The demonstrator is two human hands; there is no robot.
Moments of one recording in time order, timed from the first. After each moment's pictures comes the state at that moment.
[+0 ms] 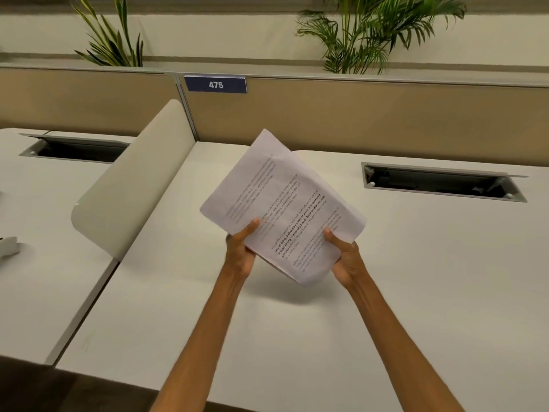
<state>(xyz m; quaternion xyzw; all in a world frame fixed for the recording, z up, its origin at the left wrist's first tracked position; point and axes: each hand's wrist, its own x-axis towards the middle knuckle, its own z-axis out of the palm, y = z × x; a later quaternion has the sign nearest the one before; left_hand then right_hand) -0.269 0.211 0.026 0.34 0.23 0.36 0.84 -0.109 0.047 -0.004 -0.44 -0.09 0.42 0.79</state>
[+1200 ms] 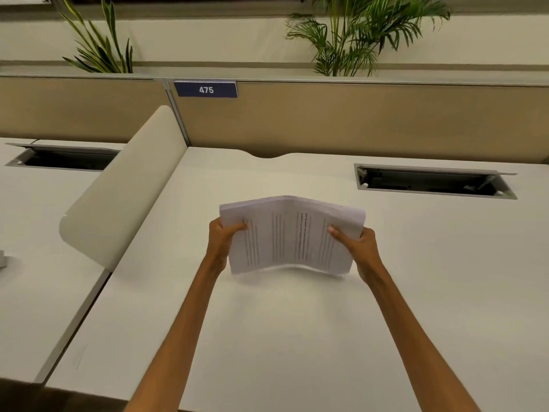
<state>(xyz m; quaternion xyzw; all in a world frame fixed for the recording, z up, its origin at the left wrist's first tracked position) -0.272 0.262 0.031 0.60 0.34 0.30 0.66 -0.076 0.024 0.022 -0.69 -0.18 0.25 0.66</state>
